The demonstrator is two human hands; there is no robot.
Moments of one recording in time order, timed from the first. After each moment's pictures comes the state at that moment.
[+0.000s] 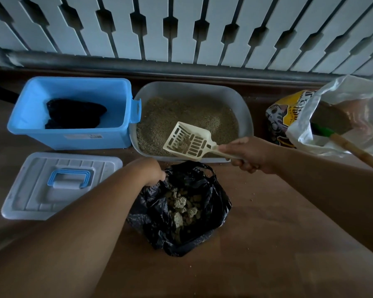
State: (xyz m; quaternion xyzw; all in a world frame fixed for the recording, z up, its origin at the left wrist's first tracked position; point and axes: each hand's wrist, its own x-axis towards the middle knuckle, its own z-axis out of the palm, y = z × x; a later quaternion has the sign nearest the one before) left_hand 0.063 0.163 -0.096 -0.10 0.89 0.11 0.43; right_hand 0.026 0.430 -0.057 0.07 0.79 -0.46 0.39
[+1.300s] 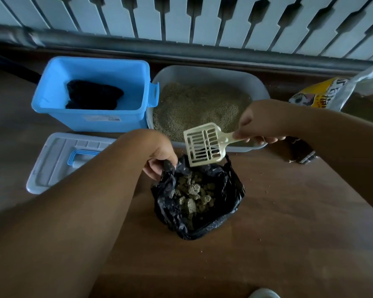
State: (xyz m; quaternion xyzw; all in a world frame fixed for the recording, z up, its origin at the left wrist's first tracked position) left_hand 0.061 0.144 -0.065 -0.16 0.75 0.22 0.61; right_hand 0.007 0.388 0.008 -0.14 0.91 -0.11 0.38
